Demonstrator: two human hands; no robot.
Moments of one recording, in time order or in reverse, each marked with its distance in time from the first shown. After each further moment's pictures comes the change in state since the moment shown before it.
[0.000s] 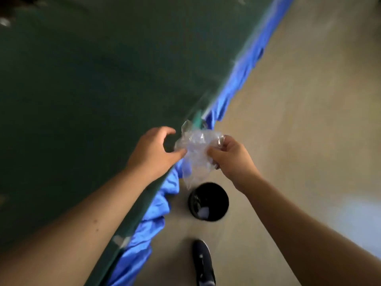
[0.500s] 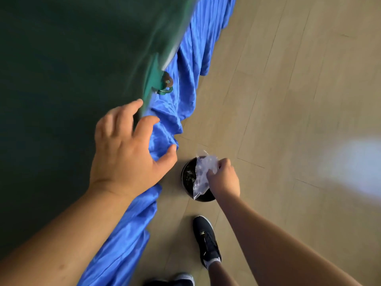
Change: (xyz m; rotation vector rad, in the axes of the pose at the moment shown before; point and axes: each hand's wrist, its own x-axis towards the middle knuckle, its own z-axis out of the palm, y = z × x) left_hand 0.044 -0.048 0.128 0.518 0.245 0.409; right_hand 0.074 0.274 0.037 -0.363 0.200 0.451
